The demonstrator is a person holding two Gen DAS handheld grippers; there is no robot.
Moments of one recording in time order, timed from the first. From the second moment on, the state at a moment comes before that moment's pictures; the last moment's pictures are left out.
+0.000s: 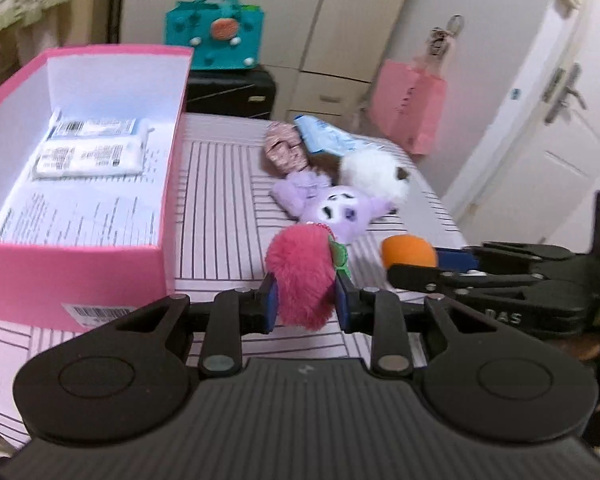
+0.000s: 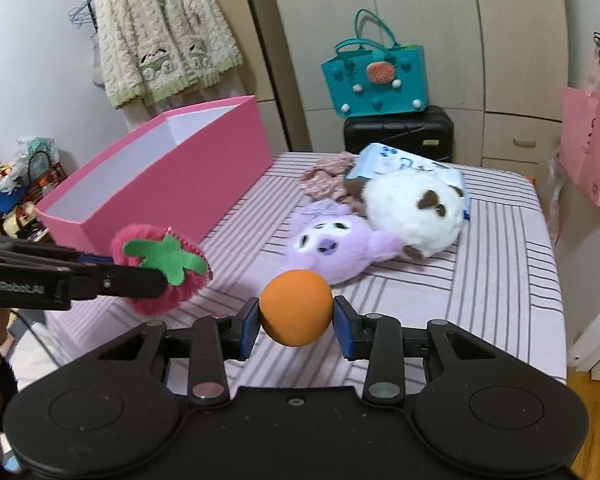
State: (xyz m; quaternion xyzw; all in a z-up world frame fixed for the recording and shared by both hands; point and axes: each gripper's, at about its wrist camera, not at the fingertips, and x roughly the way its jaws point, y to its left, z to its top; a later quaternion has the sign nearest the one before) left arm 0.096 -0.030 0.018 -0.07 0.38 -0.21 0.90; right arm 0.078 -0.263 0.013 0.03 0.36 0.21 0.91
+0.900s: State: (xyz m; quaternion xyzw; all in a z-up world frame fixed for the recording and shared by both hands) left arm 0.130 0.092 0.095 -0.02 0.40 -0.20 0.89; right arm 0.117 -0.138 0.106 -0.09 0.32 0.36 0.87
